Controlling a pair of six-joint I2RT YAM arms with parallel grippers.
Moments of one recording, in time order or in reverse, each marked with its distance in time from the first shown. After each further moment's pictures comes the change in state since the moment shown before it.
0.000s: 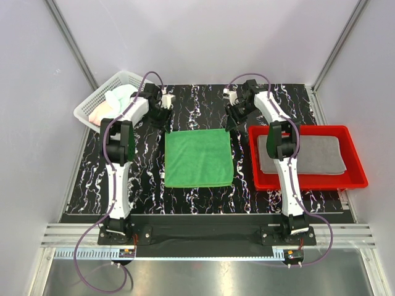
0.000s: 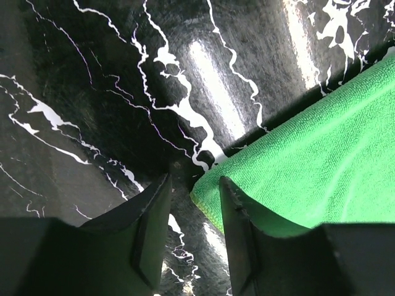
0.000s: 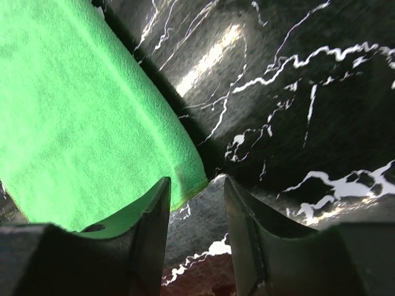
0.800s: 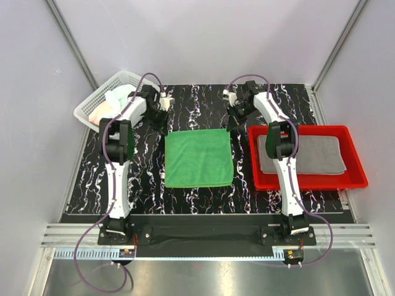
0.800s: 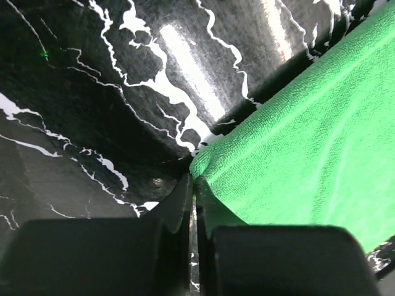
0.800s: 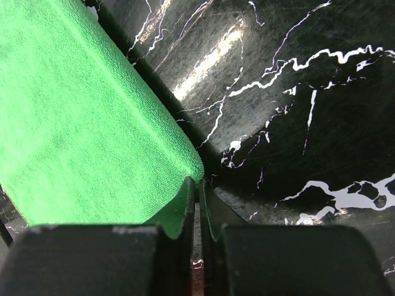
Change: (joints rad) left arm 0.024 0.026 0.023 -0.095 0.108 0.074; right arm 0.000 0.039 0.041 -0.018 -0.011 -0.003
